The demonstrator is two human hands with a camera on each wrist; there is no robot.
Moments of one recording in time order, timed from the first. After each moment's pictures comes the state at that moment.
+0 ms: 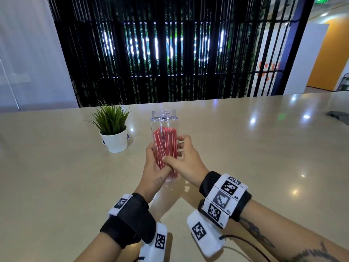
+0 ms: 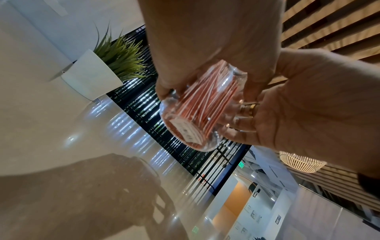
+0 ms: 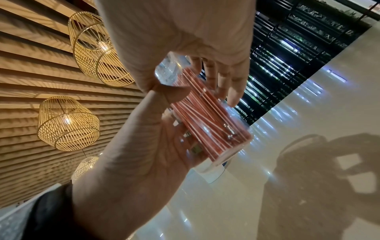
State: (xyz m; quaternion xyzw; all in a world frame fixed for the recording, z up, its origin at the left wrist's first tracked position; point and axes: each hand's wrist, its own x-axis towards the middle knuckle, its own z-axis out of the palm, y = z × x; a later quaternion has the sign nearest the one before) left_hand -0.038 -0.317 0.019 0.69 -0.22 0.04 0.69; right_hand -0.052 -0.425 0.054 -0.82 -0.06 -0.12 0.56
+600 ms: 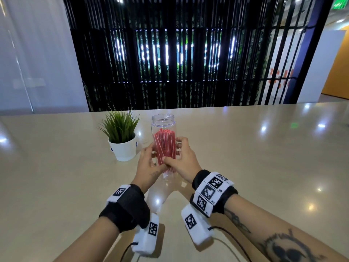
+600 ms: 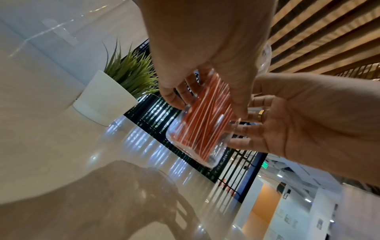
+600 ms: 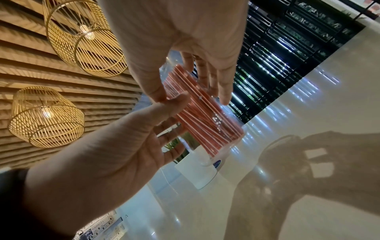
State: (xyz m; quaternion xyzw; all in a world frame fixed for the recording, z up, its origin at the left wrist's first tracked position) left_hand 0.035 -0.282 0.024 0.76 -0.18 0.13 0.61; right_hand 0.020 -0.405 0.050 -0.81 -0.08 -0.13 0.56
